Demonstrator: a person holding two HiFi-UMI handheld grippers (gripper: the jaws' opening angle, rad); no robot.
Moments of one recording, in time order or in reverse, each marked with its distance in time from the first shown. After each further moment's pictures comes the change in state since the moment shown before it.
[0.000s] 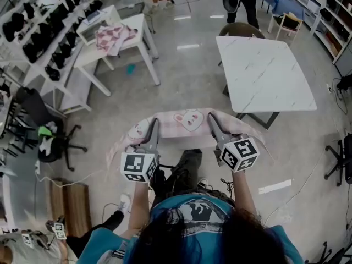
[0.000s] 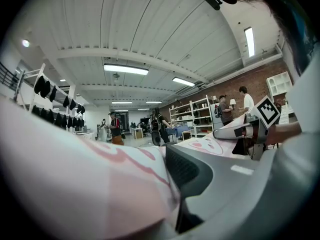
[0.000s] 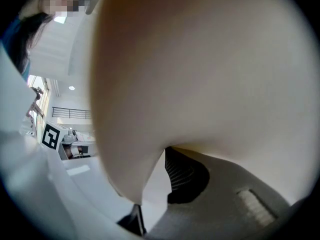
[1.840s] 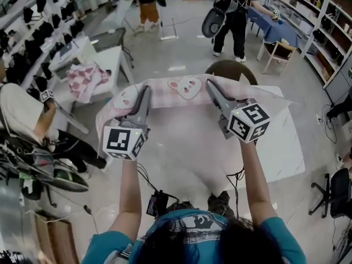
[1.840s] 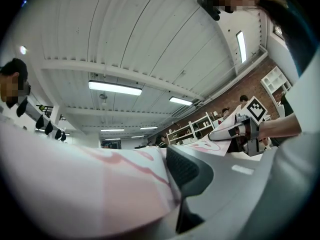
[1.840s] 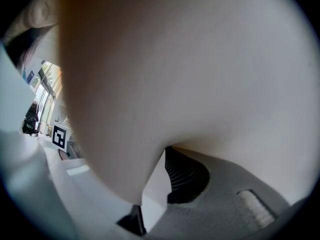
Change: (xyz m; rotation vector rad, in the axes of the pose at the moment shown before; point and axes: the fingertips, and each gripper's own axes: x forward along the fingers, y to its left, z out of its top) left arm 0.407 0.090 0.185 0.114 -0.336 -0.062; right arm 0.267 -0.284 0.246 -0.245 -0.105 0.100
